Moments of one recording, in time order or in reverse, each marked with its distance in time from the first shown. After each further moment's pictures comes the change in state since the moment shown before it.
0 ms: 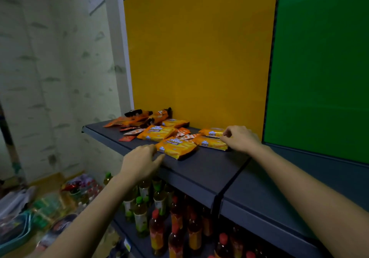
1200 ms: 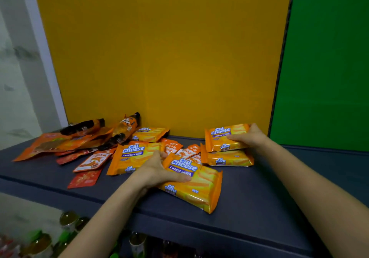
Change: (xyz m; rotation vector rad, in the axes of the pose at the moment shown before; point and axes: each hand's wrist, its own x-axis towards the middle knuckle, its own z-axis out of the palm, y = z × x) left_hand 0.180 -0.062 0.083 -0.861 -0.778 0.026; right_hand 0.132 0.000 0.057 0.661 0.228 0.750
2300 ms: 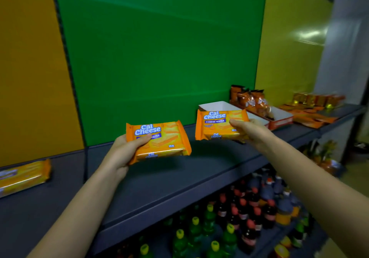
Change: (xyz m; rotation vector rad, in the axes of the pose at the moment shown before) left_hand -0.044 0.208 0.280 -0.667 -0.501 0.359; right_hand -0.227 0.170 -0.366 0.465 0.658 0.094
